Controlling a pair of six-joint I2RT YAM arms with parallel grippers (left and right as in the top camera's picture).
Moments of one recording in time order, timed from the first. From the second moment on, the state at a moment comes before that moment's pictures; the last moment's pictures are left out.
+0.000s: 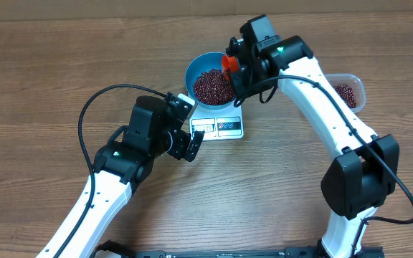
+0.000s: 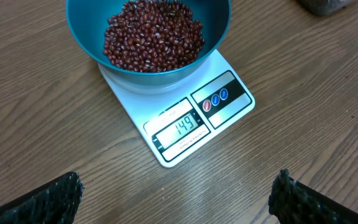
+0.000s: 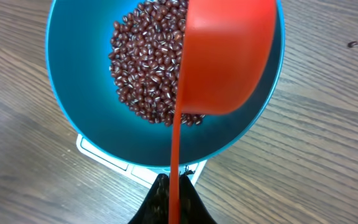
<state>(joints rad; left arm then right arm) -0.39 1.23 0.90 -0.48 0.16 0.08 0.40 1.99 1.84 -1.07 -0.19 -0.01</state>
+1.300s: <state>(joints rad) -0.39 1.23 0.90 -0.48 0.16 0.08 0.39 1.99 1.84 -1.09 -0.21 -0.01</state>
